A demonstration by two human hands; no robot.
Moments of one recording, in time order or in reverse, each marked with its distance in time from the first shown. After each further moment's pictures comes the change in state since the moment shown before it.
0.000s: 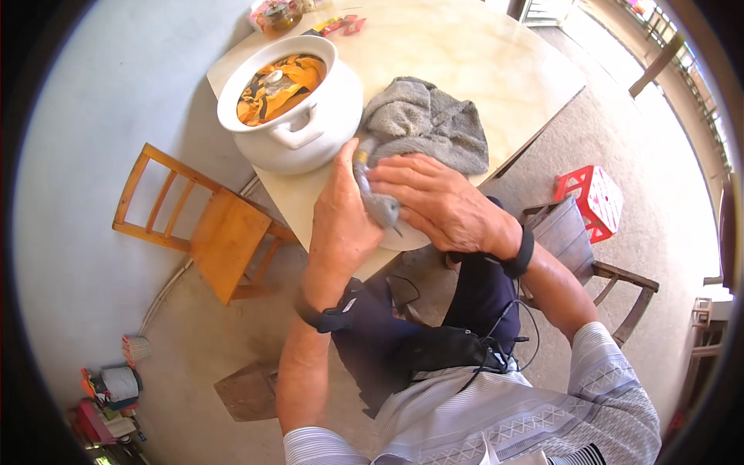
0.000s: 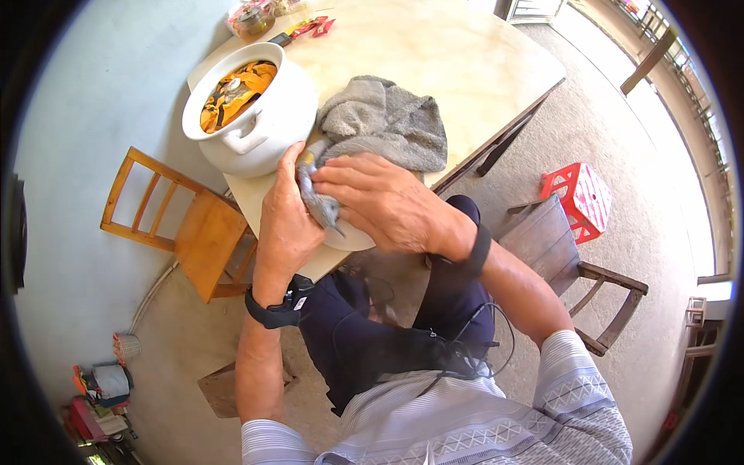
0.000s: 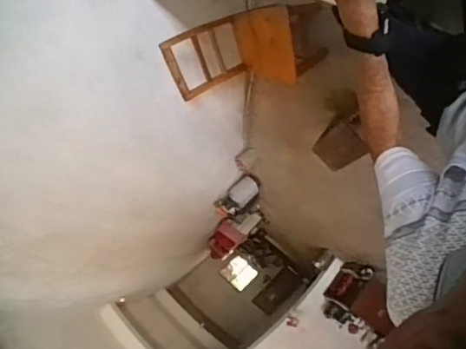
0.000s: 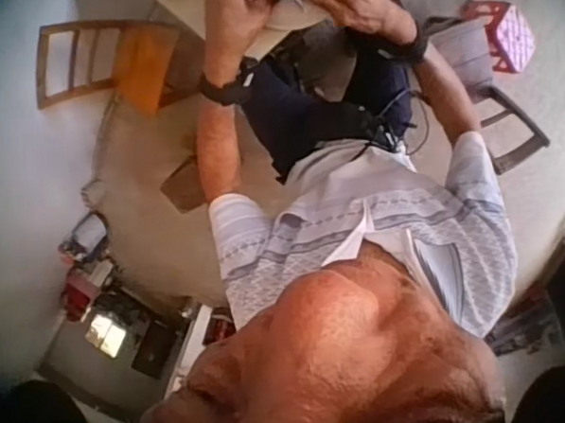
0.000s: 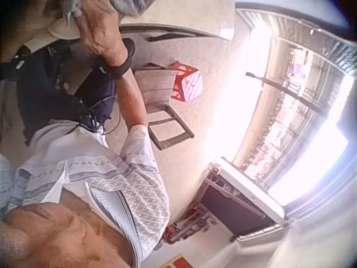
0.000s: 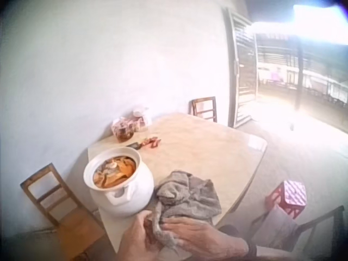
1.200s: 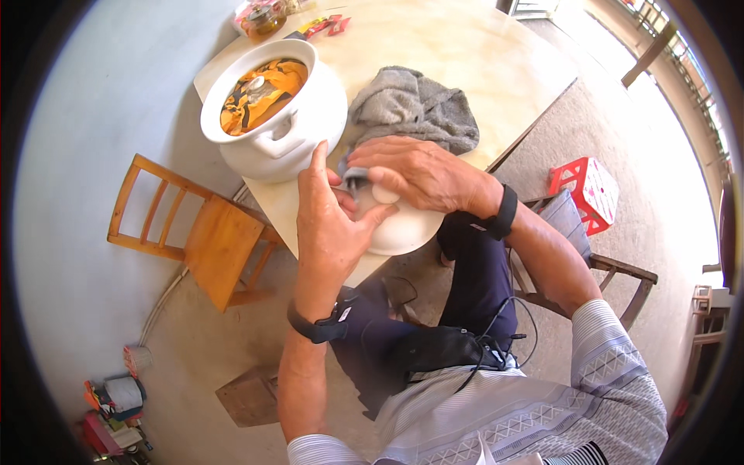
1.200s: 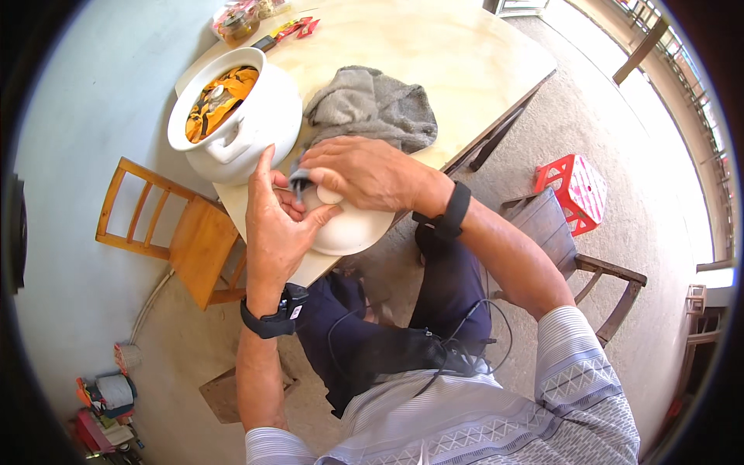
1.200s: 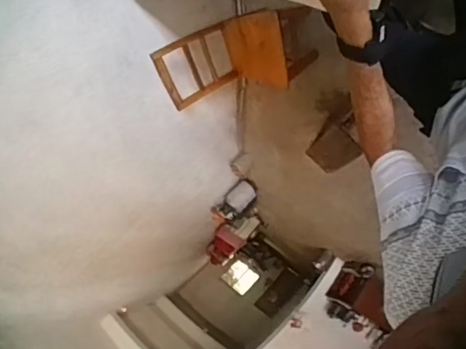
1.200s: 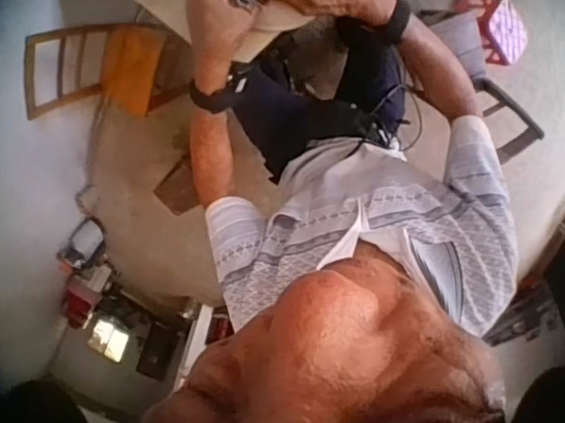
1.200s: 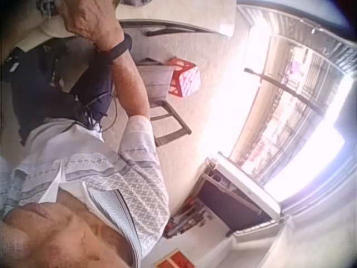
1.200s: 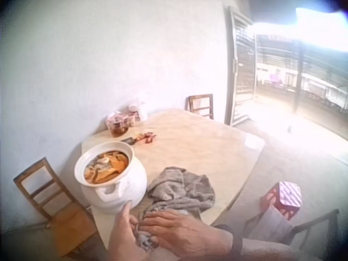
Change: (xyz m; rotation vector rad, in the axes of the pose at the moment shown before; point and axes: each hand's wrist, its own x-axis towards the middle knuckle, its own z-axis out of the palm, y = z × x) left_hand -0.003 0.014 -0.001 -0.151 0.001 -0.284; right_hand 0.020 0.041 -0.001 0.126 -0.122 0.193
